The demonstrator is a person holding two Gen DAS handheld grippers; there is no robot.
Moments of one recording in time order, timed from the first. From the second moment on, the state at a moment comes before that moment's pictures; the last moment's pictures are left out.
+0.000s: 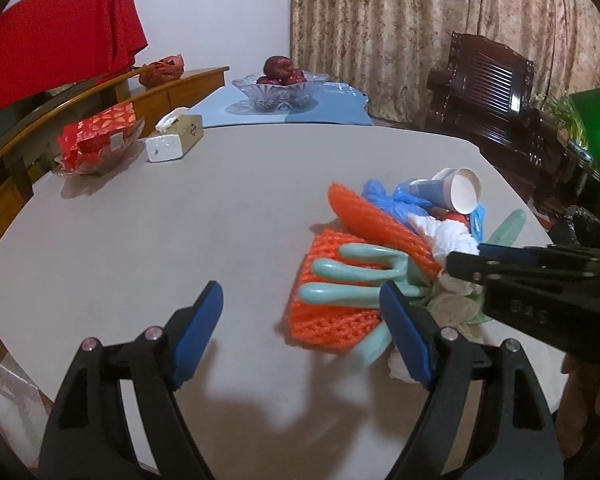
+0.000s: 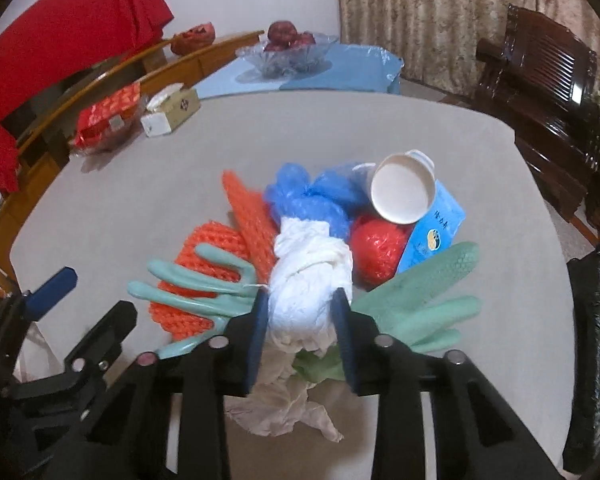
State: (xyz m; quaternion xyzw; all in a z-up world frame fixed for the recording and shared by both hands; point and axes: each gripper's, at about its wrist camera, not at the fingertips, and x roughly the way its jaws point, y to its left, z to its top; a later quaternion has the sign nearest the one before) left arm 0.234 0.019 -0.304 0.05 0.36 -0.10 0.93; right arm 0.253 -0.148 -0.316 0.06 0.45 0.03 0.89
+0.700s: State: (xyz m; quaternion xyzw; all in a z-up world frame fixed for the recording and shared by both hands) left arm 0.214 -0.060 -0.312 0.07 0.36 -0.17 0.91; right arm 0.203 -0.250 -0.286 0.12 0.40 -0.02 0.91
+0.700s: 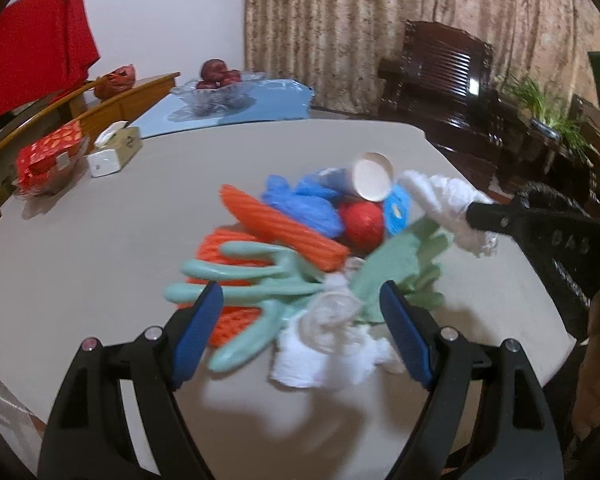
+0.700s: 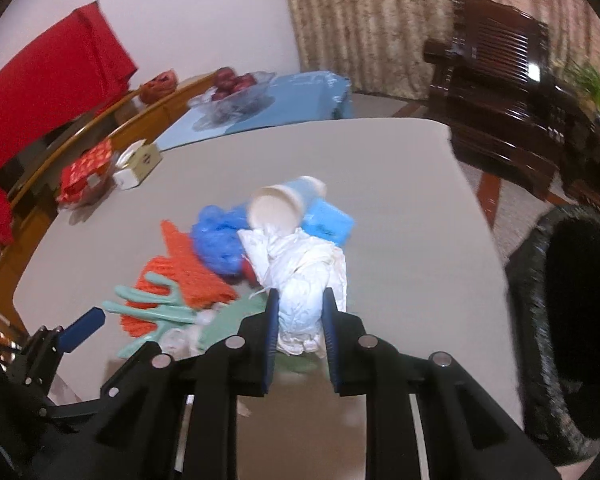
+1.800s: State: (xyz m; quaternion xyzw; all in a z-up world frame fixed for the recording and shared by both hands) left arm 0.185 -0.061 -0.258 0.03 0.34 -0.20 0.92; right arm 0.157 -0.281 -0.256 0.15 0.36 -0.04 0.92
